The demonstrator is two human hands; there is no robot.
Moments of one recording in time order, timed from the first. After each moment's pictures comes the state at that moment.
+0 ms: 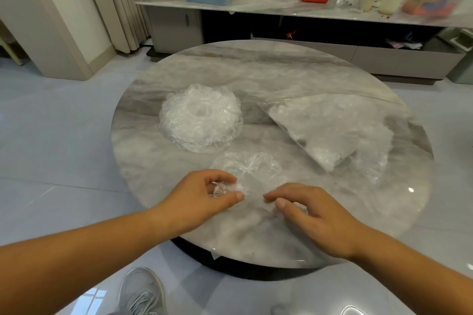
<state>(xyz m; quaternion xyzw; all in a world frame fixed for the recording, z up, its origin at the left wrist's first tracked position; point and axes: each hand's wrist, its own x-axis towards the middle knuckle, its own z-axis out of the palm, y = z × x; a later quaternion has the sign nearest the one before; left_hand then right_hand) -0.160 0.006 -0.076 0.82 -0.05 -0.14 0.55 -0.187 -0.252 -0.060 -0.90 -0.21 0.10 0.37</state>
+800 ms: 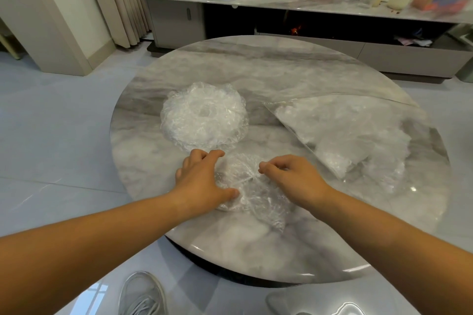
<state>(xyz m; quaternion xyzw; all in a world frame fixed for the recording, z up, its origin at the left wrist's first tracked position) -0.115 0.004 -0.081 0.95 -0.02 -0.11 0.28 -0.113 -0.205 -0.061 -0.87 0.03 0.13 0.47</state>
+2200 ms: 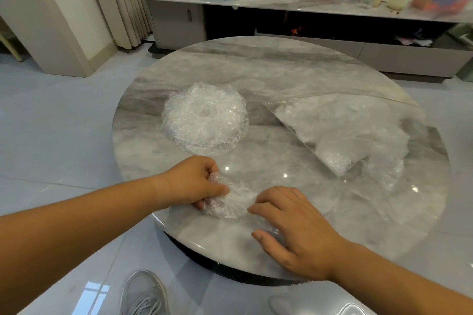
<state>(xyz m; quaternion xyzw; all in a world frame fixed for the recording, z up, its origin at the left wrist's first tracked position) -0.104 0.027 -0.069 0.85 0.00 -0.26 0.45 -0.184 -0.220 -0.091 -0.92 -0.34 -0.03 0.20</state>
